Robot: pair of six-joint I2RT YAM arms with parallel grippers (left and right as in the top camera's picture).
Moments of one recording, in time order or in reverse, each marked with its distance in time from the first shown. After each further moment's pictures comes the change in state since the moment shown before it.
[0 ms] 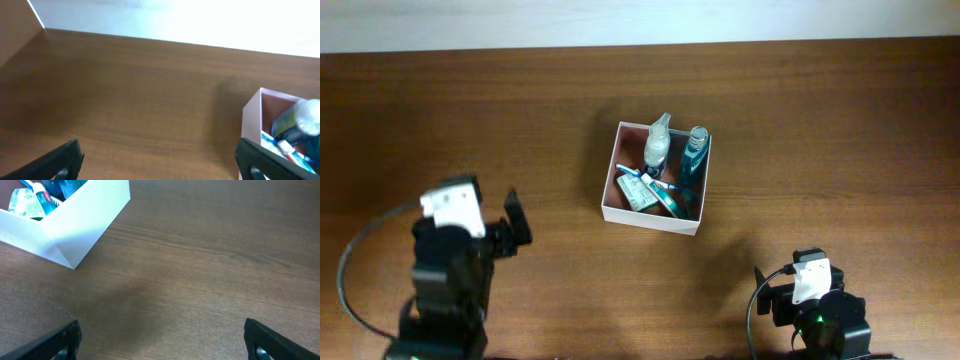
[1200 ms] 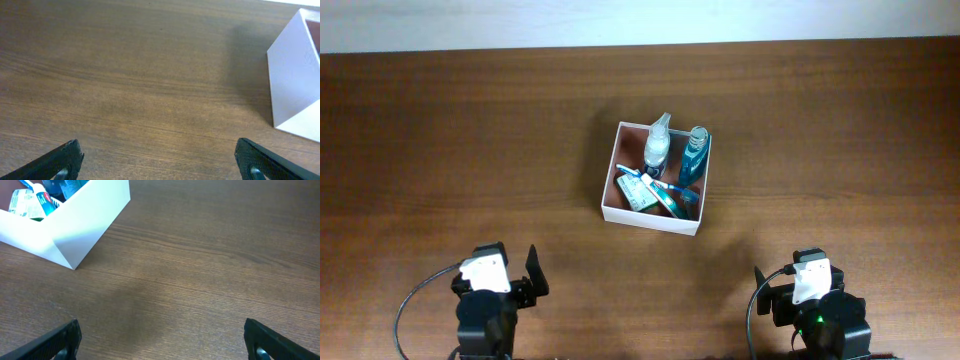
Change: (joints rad) left arm 0.070 -0.549 -0.666 0.111 0.092 0.000; right arm 0.000 -0.003 0.000 0.000 0.000 0.000
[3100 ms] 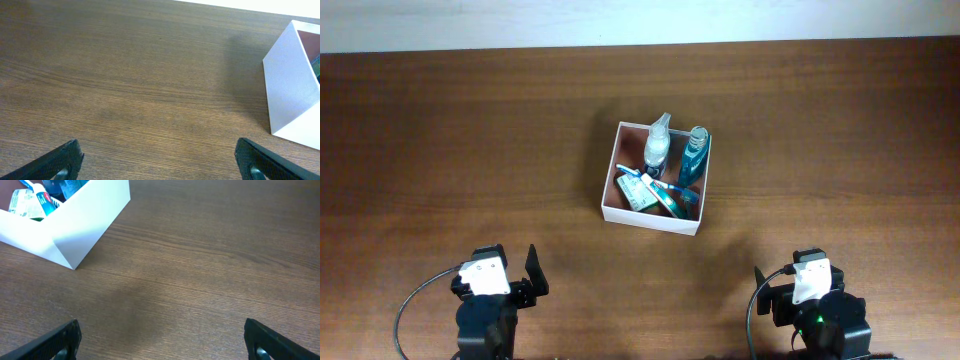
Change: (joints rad) left arm 0.000 -0.057 -0.016 0.008 0.000 0.000; right arm 0.000 0.000 0.000 0.000 0.000 0.000
